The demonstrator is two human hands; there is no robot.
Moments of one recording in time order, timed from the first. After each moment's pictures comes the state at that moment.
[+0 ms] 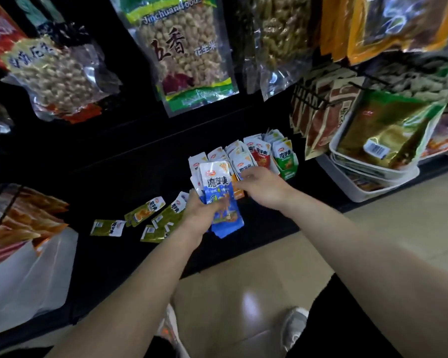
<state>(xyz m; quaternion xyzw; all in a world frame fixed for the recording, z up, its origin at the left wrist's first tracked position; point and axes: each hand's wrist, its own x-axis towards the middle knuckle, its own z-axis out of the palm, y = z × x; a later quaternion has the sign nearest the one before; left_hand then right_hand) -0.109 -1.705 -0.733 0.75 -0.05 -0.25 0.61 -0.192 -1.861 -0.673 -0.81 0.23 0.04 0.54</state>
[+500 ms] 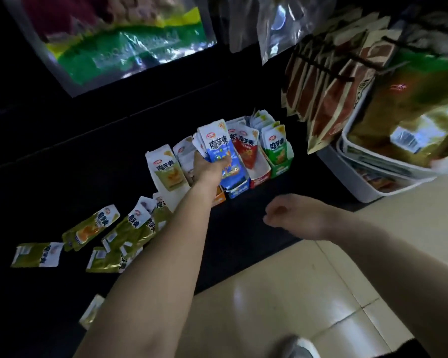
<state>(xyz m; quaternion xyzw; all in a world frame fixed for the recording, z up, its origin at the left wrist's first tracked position) 0.030 -1.875 -0.857 0.78 -0.01 -0.22 0.59 -0.169 -1.947 -0.770 -0.85 0.26 0.22 0.41</state>
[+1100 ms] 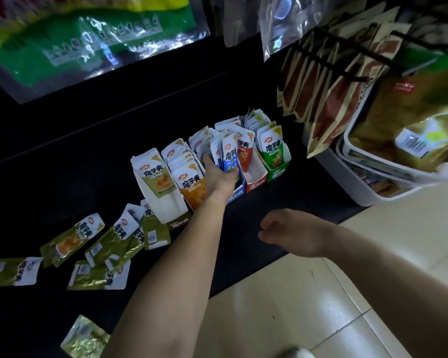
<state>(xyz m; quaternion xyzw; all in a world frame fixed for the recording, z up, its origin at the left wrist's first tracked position) 0.026 -1.910 -0.895 0.82 -0.04 -0.22 0.52 -0.157 -1.950 -0.793 -0.84 0.27 0.27 0.38</state>
